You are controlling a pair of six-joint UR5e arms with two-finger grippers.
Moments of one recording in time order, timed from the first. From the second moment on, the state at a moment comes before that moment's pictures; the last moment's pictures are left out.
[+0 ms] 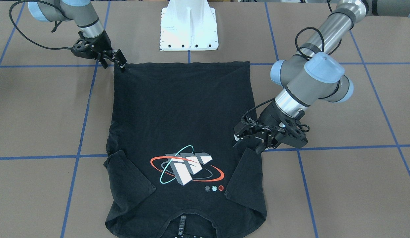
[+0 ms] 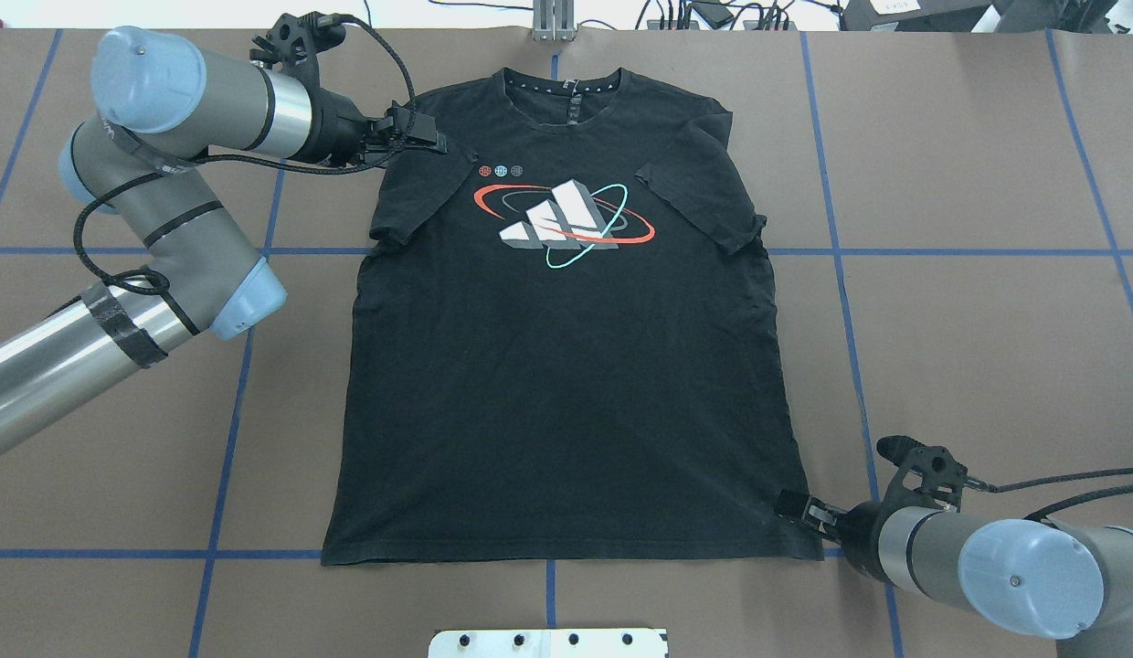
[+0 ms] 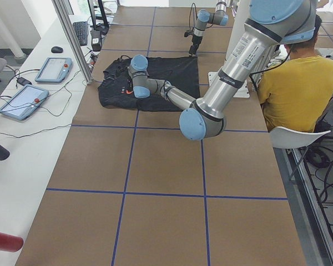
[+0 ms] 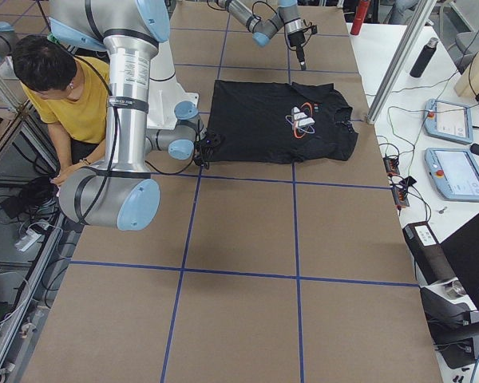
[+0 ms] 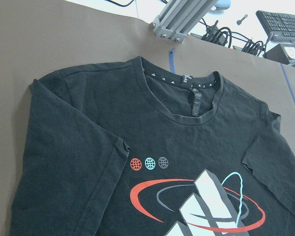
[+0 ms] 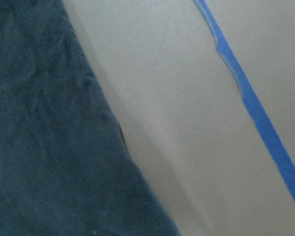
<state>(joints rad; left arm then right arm) -0.85 -2.19 -1.35 -2.52 -2.01 -1.24 0.14 -1.73 2.06 -0.97 1.49 1.92</state>
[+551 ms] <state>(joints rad) -0.85 -2.19 -1.36 -2.52 -2.01 -1.24 0.10 -1.75 2.08 -0.97 1.47 1.96</state>
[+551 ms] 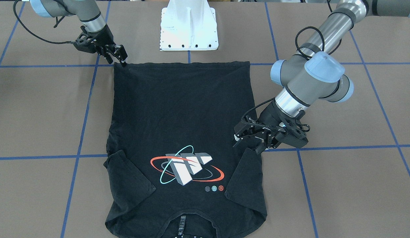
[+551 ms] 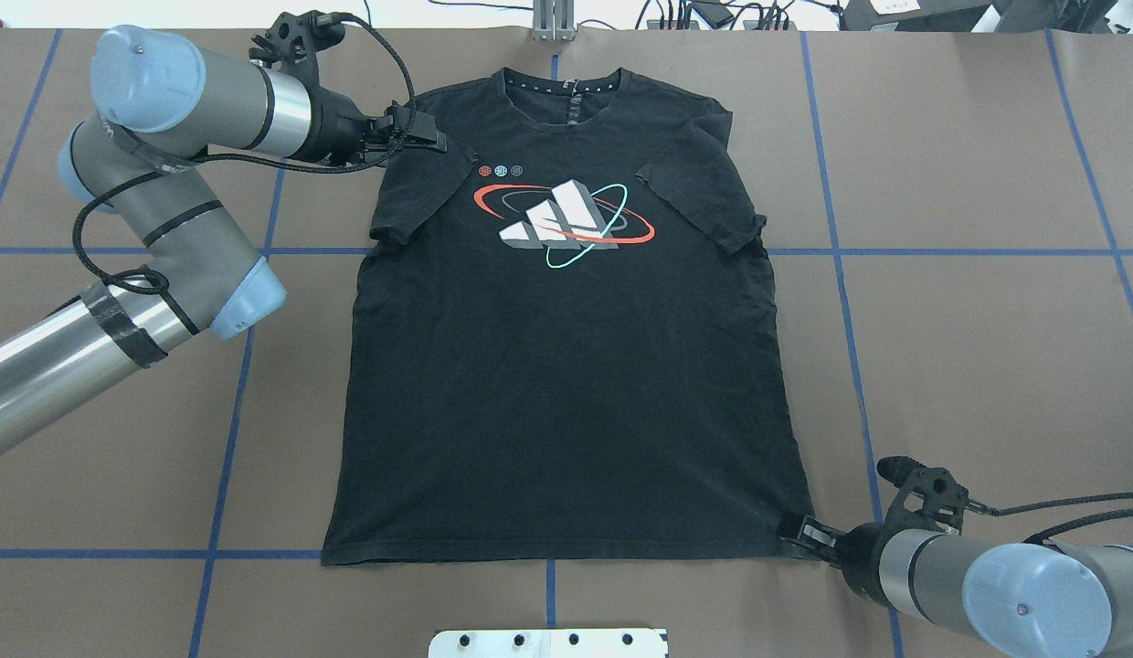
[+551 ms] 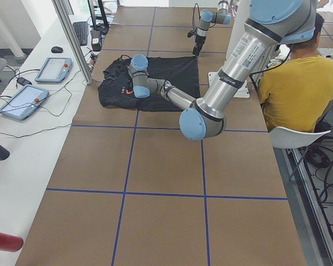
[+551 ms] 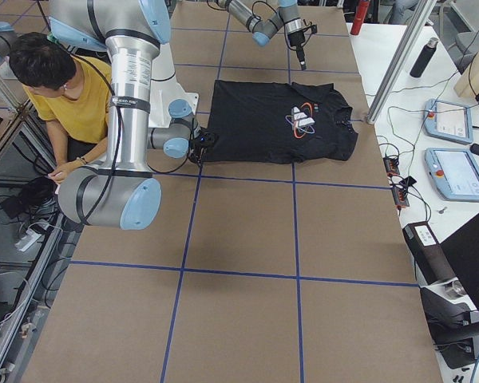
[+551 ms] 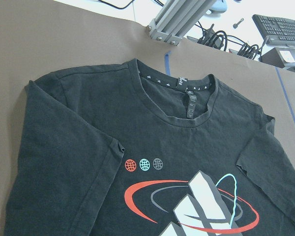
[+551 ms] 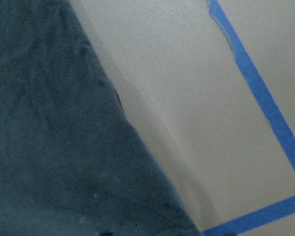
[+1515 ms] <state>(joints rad) -0.85 -2.19 -1.36 -2.52 -2.01 -1.24 0.07 -1.76 2.08 -0.97 1.47 1.99</state>
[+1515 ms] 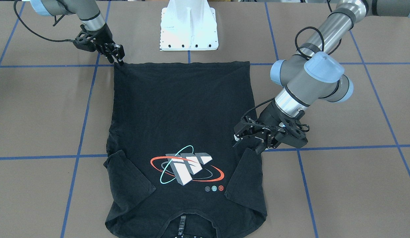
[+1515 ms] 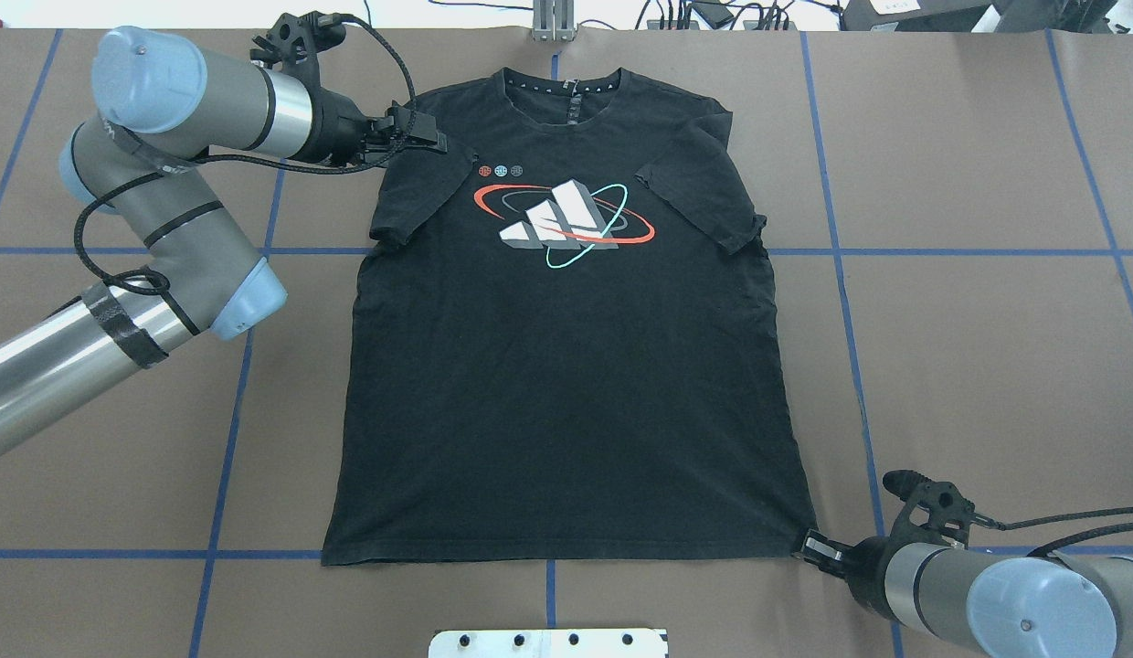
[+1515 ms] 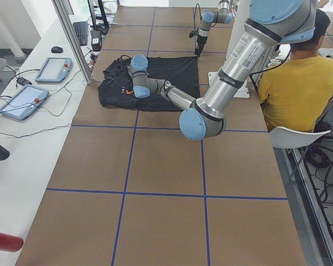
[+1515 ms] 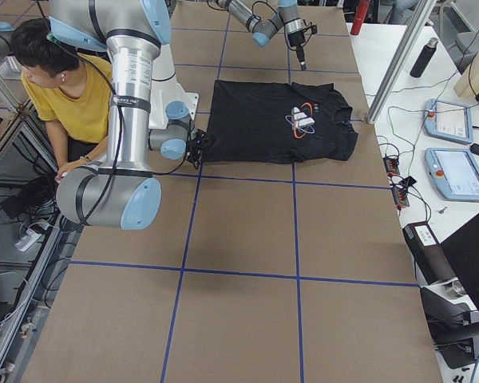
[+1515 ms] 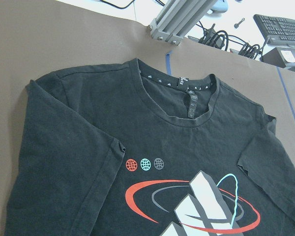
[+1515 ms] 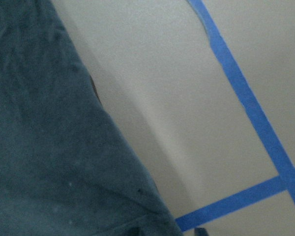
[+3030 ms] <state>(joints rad) -0.78 -1.85 -1.72 -2.49 -2.02 -1.49 0.08 -1.86 2.26 -0.98 1.53 1.99</state>
